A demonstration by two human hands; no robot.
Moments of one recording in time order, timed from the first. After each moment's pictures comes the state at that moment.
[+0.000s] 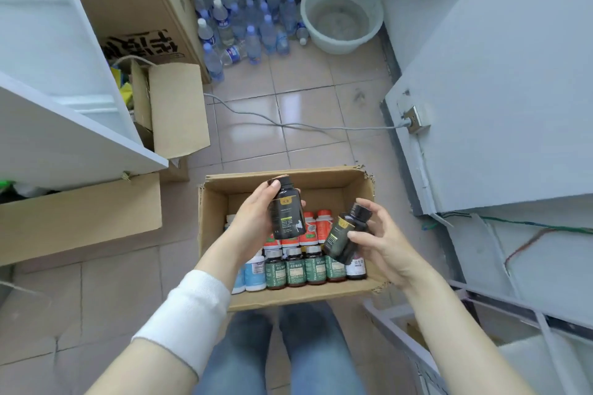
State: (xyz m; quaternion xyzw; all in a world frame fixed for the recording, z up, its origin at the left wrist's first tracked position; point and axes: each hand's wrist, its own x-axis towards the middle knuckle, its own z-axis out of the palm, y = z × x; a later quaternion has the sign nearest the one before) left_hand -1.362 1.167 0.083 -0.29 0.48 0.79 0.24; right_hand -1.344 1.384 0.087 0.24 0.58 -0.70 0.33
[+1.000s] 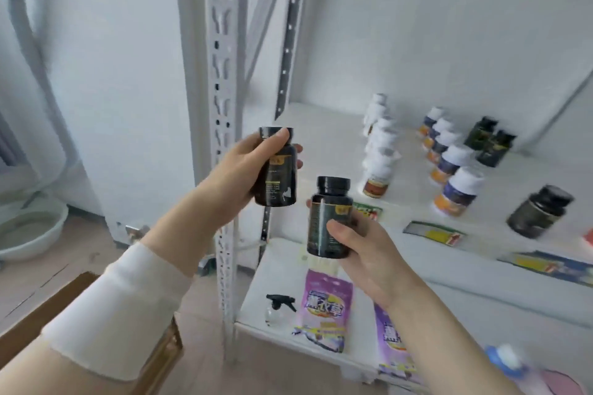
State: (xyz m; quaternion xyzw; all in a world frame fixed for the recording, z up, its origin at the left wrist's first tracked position) left_hand -0.960 1.404 0.518 0.37 0.50 0.67 0.40; right_hand -0.790 1.472 0.459 0.21 0.52 -0.78 -0.30
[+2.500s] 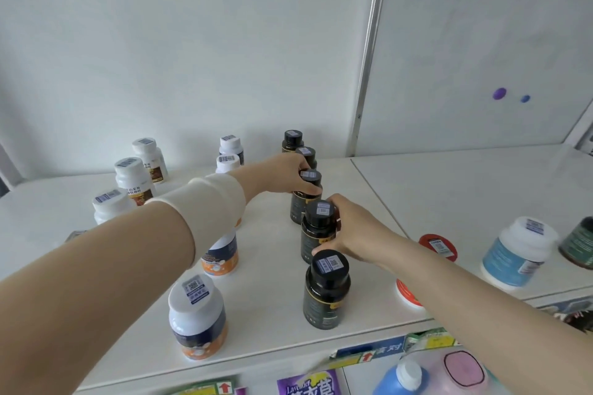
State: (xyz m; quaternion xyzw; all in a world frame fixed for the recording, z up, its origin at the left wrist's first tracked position) left_hand -0.698 1.857 0.542 0.76 0.60 0.11 0.22; right_hand -0.547 1.794 0.509 0.54 0.75 -0.34 -0.17
